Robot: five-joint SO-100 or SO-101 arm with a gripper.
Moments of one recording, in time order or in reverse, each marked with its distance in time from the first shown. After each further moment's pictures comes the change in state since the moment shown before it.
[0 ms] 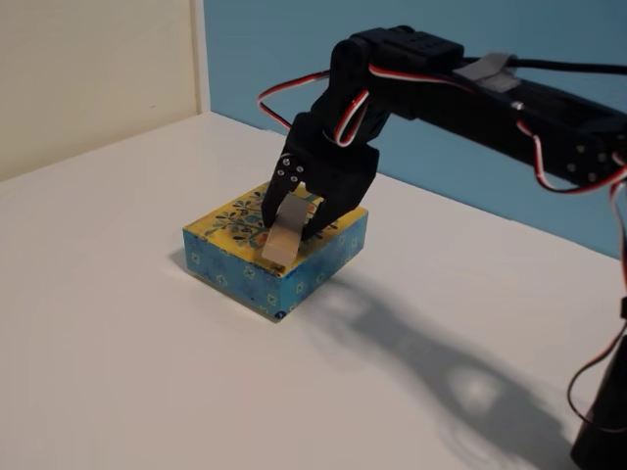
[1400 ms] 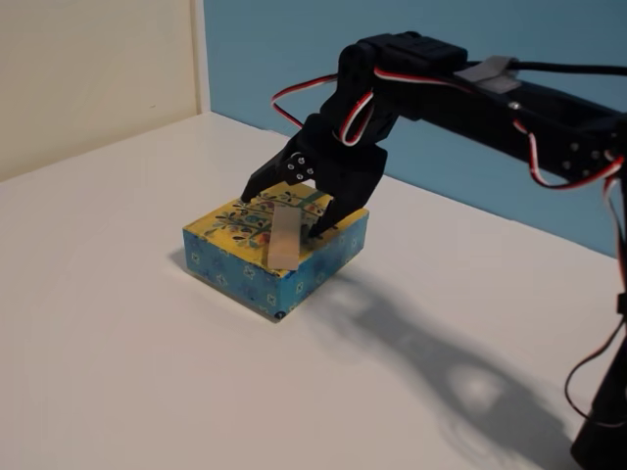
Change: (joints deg) arm 2.7 -0.9 0.0 0.1 -0.4
